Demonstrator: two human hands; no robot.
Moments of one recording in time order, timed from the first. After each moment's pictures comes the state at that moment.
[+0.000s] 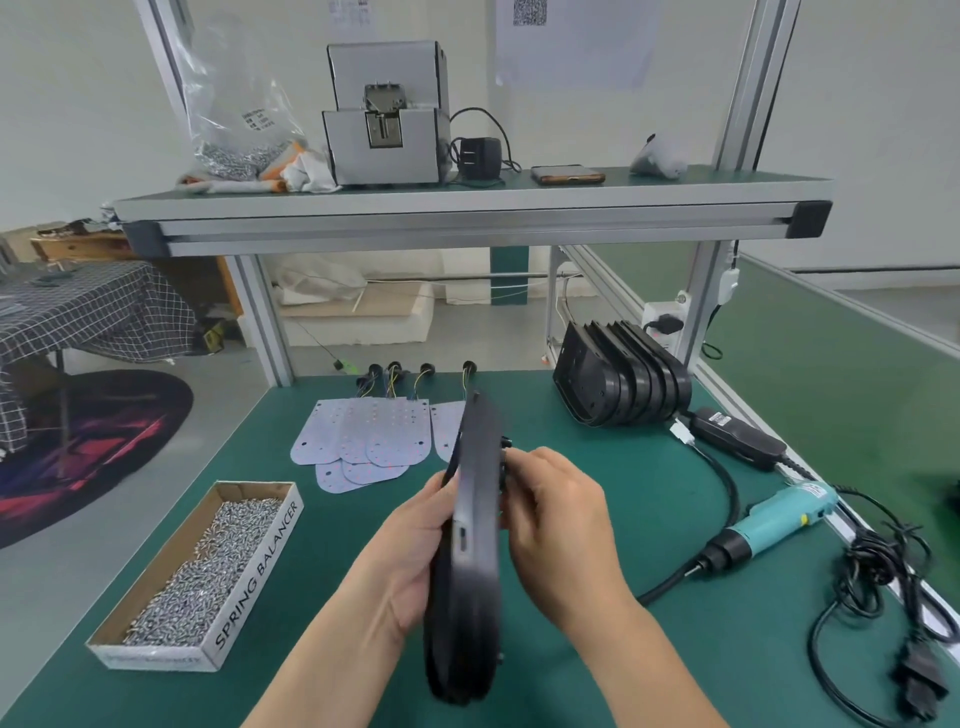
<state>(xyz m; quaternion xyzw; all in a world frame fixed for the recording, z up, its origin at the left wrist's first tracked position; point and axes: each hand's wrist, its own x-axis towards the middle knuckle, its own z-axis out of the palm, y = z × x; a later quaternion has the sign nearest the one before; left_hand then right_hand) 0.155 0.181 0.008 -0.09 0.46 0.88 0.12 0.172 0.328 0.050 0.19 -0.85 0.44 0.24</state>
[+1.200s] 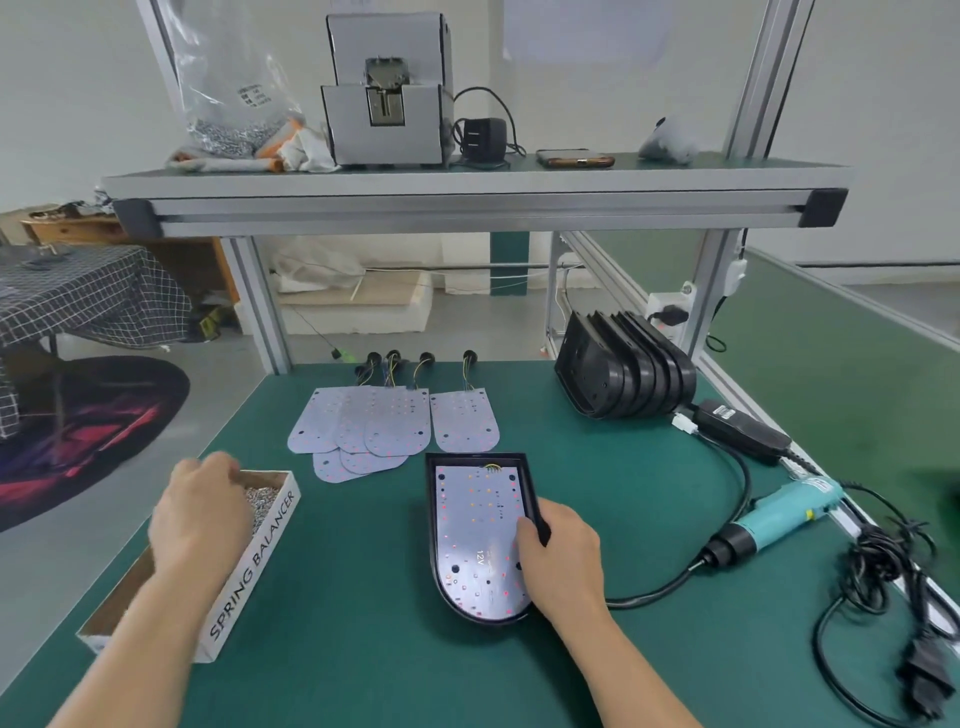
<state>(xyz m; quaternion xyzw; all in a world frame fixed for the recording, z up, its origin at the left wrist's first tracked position) 0.139 -0.006 -0.011 -0.31 0.92 0.14 -0.21 0.134 0.332 -0.054 0.00 -0.87 0.48 0.09</state>
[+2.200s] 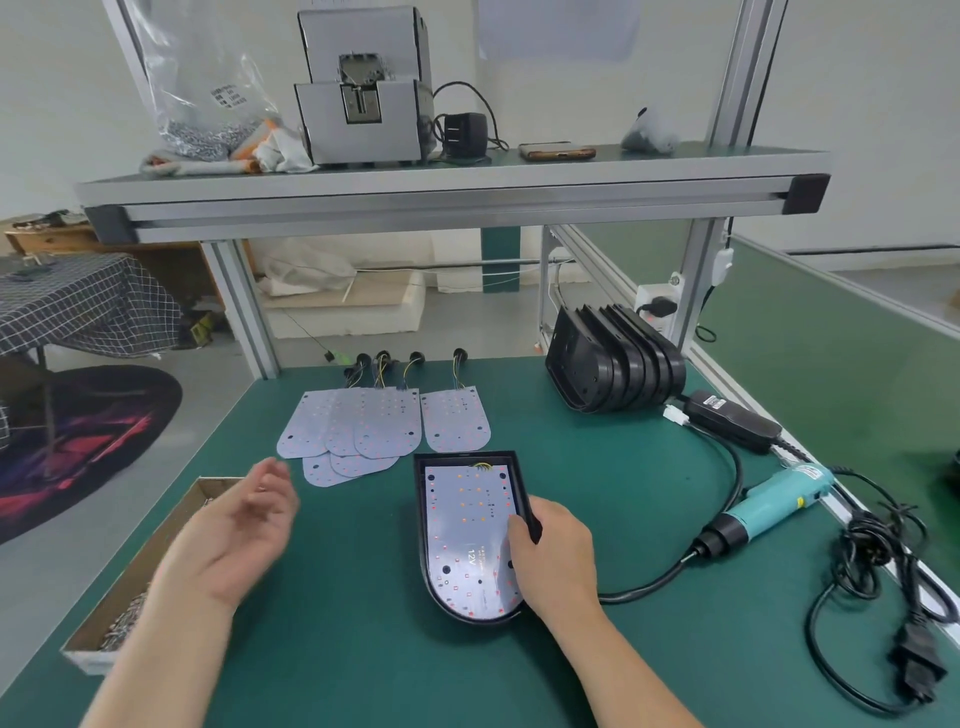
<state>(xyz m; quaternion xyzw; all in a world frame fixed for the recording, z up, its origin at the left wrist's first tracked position) 0.157 0.037 0.011 -0.20 0.19 0.96 -0.02 0.134 0.332 -0.056 0.00 -0.87 0.48 0.09</state>
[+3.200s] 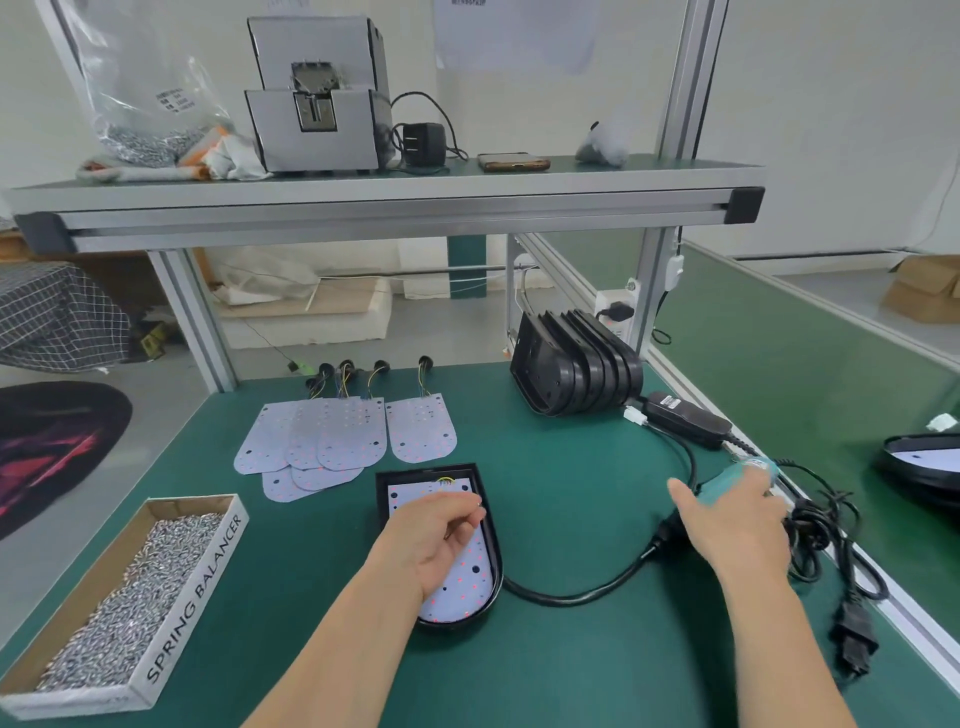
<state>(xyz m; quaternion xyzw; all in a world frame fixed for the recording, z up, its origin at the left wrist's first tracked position) 0.115 0.222 -0.012 -0.23 0.52 0.82 0.11 0.115 0.510 -0.021 -0.34 -0.87 0.33 0.10</state>
